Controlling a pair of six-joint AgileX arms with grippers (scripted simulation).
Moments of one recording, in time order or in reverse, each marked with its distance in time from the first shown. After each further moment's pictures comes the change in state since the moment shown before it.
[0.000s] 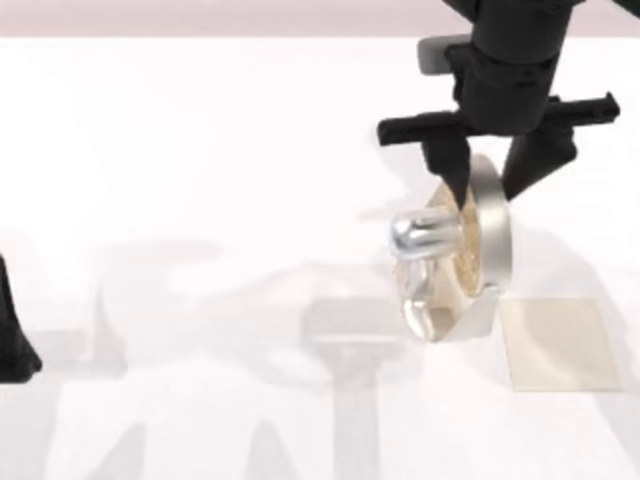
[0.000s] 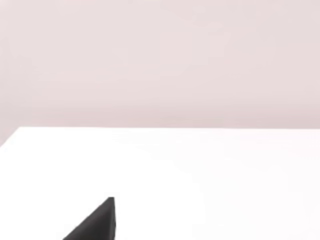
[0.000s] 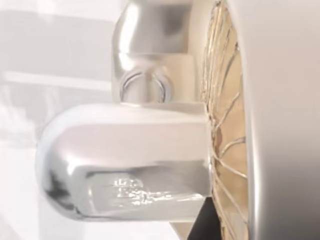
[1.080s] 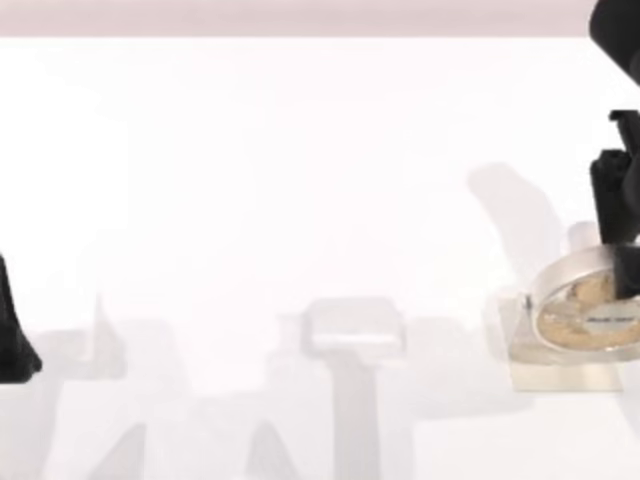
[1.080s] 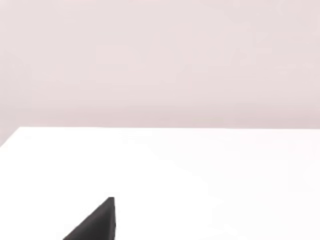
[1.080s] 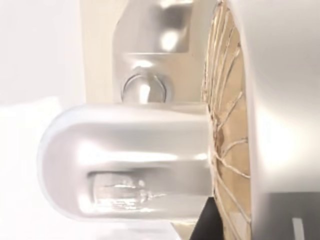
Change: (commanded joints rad) left arm 0.000 0.000 0.000 0.000 0.000 0.000; right arm -0.148 -0.497 -0.673 0.229 -0.006 1.519
